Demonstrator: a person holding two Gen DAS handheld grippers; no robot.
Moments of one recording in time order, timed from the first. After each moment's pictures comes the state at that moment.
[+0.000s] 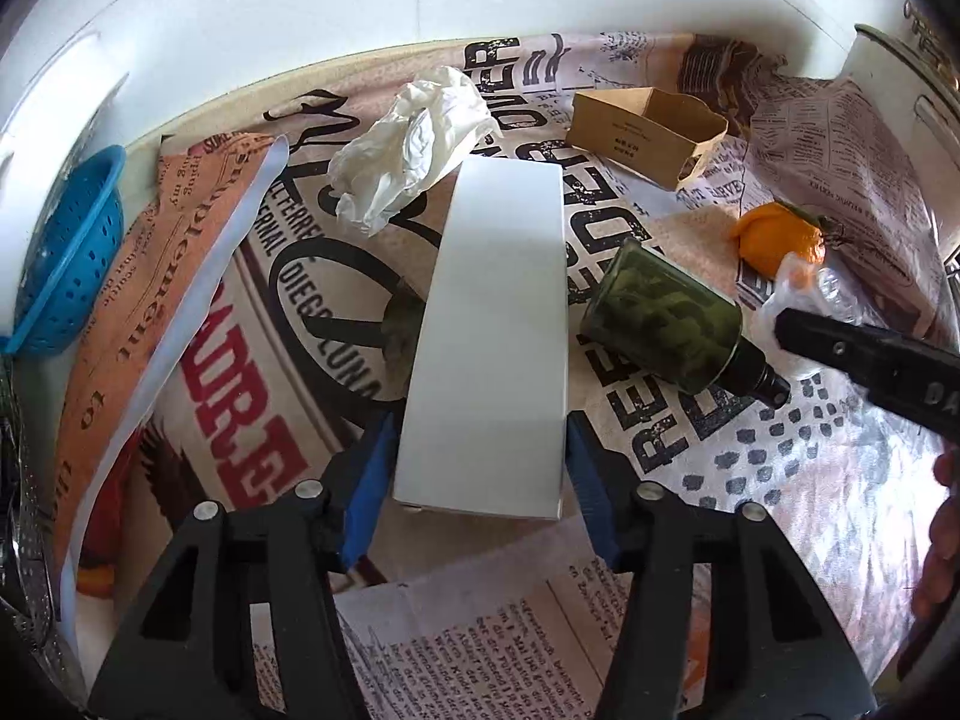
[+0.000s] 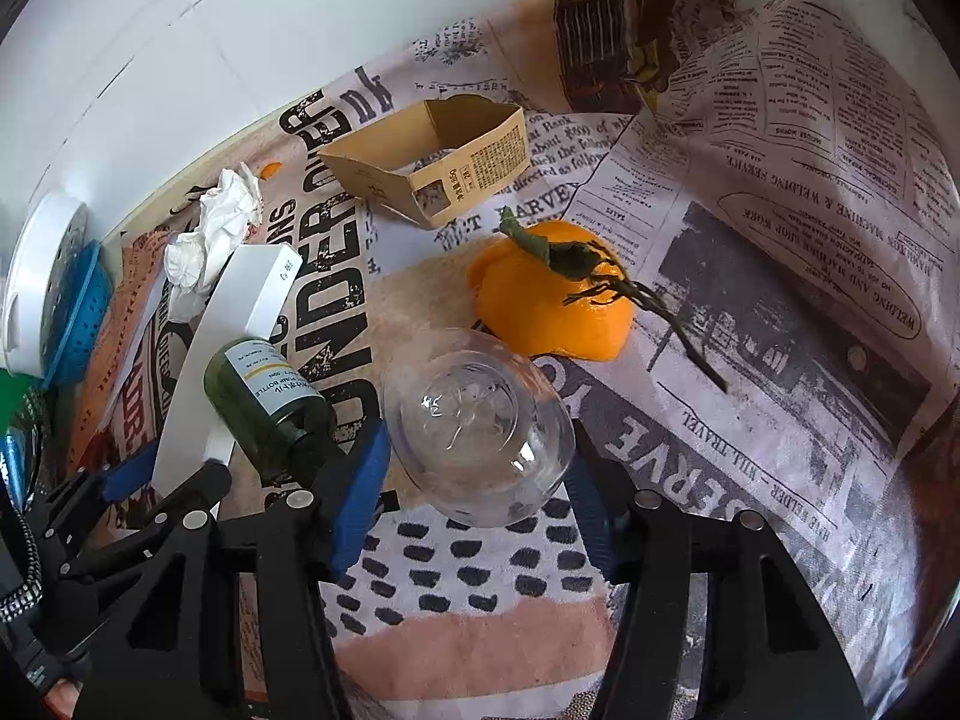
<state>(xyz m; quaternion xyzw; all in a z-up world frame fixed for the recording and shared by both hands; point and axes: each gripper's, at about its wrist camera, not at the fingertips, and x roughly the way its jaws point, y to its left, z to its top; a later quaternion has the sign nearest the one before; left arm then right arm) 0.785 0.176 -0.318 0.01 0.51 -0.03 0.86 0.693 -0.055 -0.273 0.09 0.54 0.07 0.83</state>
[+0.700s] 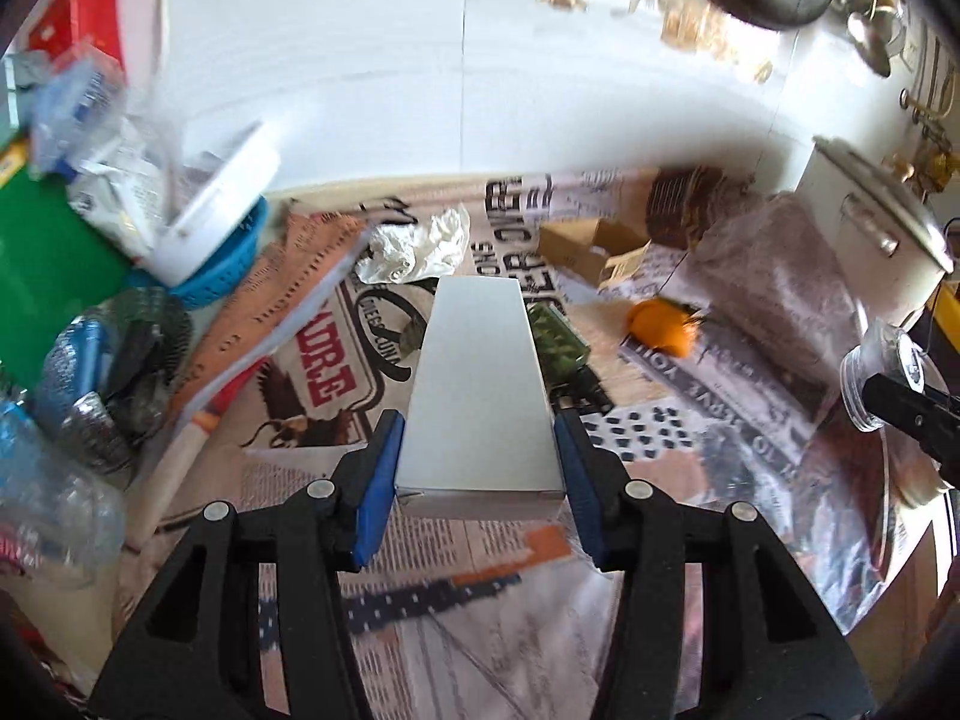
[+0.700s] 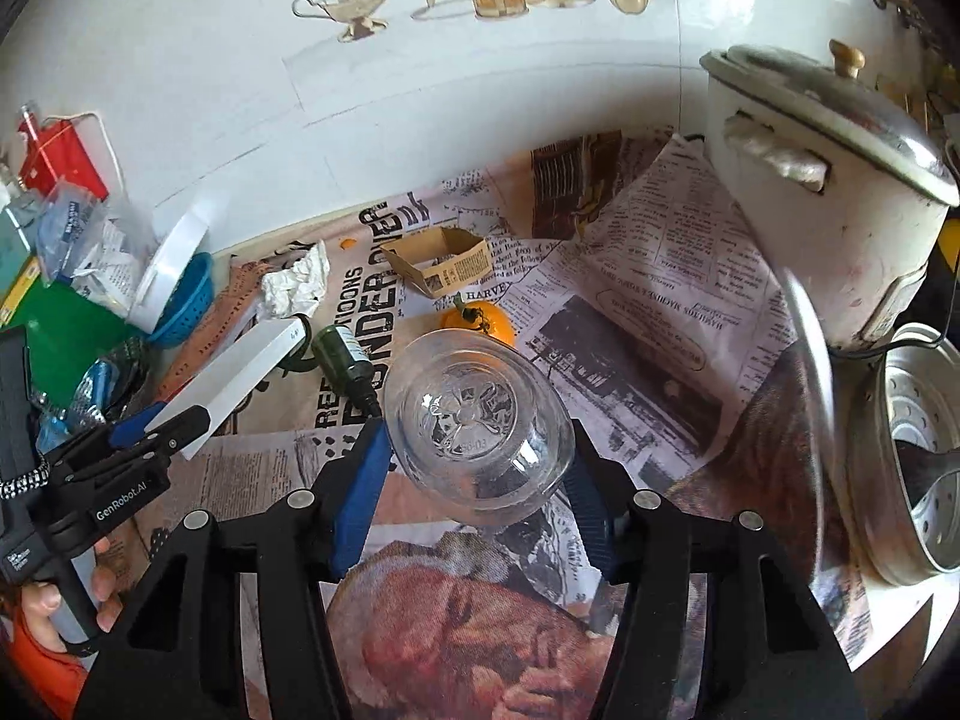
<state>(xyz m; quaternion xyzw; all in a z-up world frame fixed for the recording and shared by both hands) 0.663 0.126 -0.196 -0.05 0.41 0.06 0.91 0.592 -0.137 -0.161 0.05 0.44 0.15 0.88</state>
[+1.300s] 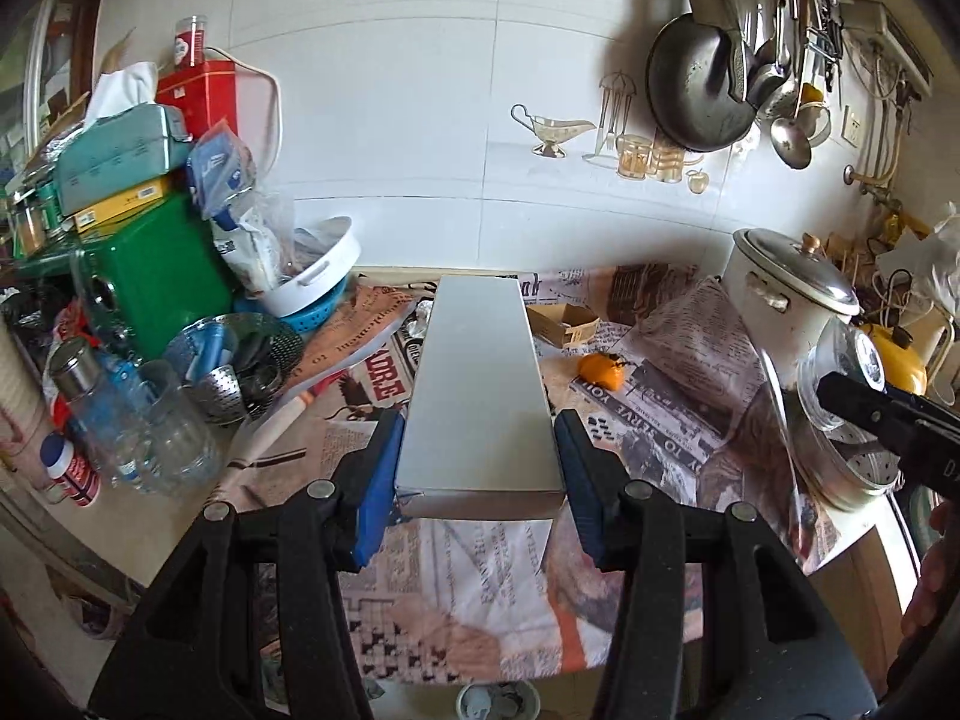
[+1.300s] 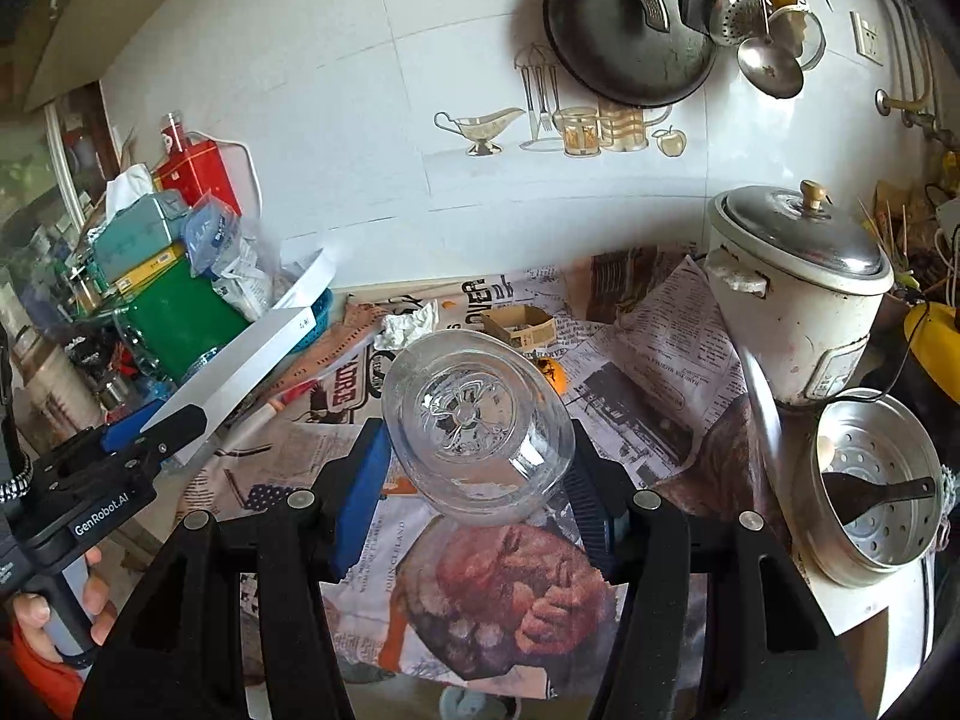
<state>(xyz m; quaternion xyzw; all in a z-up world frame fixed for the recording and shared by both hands) 0.494 0.101 -0.105 -0.06 0.31 0.08 0.95 0.470 -0.141 -0.079 0.04 0.34 0.22 0.91</state>
